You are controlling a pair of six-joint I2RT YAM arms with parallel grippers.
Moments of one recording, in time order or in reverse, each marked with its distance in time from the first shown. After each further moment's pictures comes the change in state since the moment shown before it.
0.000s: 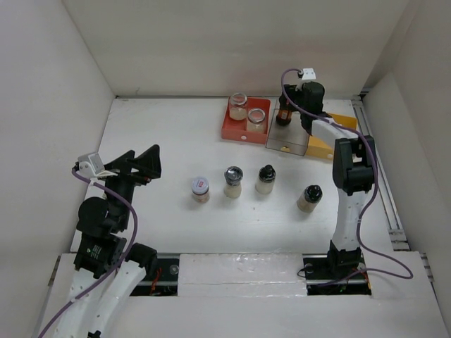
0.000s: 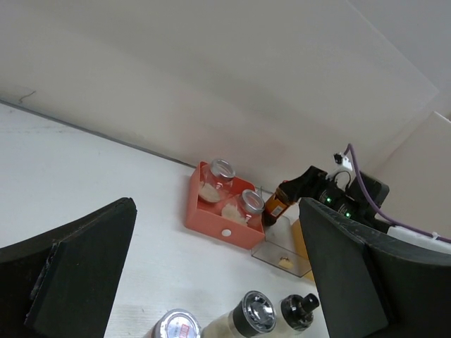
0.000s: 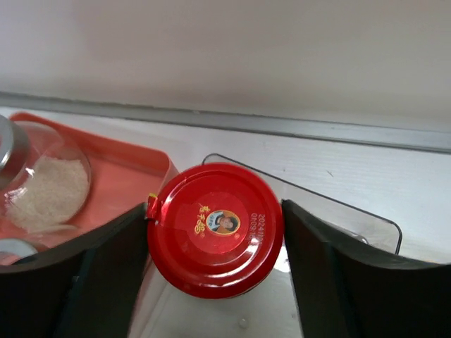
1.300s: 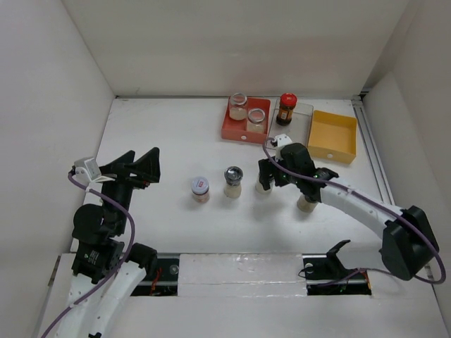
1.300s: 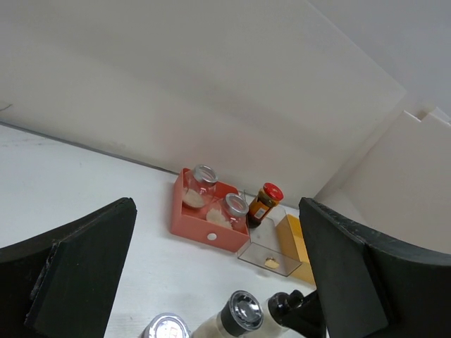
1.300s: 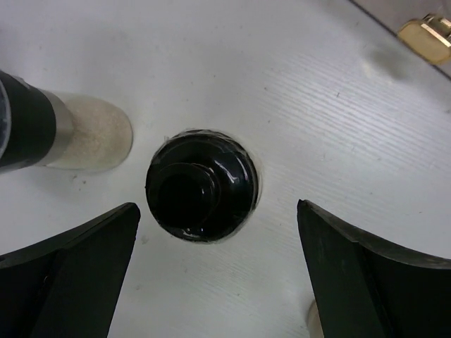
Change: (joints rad) left arm 0.000 -0.042 0.000 0.014 0.053 0.001; right arm 0.448 -0.907 -0.814 -0.509 0.123 0.101
